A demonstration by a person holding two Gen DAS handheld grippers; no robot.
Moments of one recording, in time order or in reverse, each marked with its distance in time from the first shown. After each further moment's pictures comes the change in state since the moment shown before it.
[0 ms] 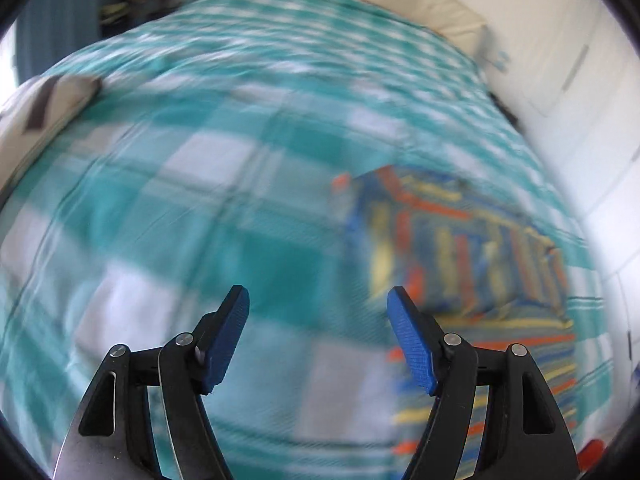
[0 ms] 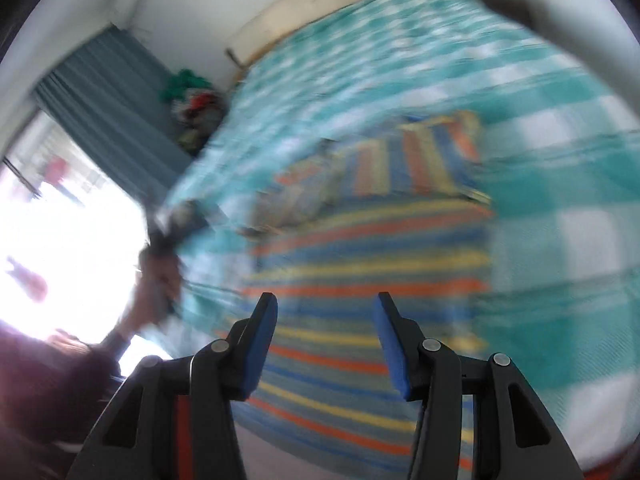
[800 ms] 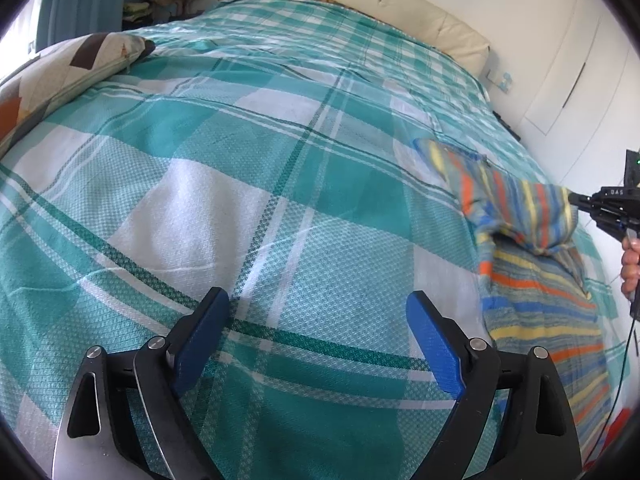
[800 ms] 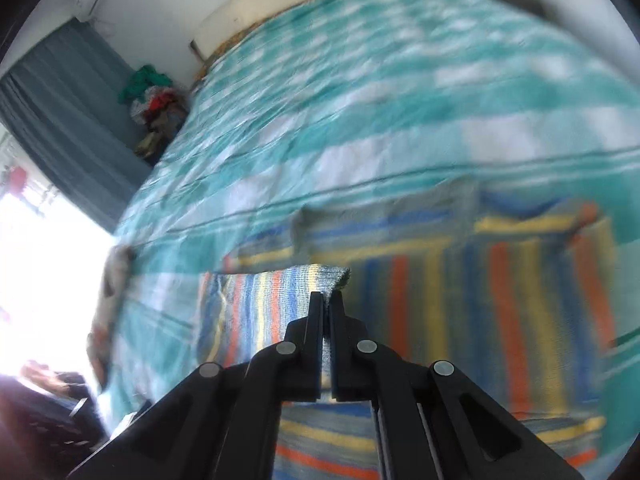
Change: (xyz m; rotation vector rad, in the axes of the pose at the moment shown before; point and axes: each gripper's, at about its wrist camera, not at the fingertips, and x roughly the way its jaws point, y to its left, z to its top) left arm 0.005 0.052 -0.063 -0.013 -0.095 -0.038; right arm 0.184 -0.045 0.132 -0.017 -0.017 -0.345
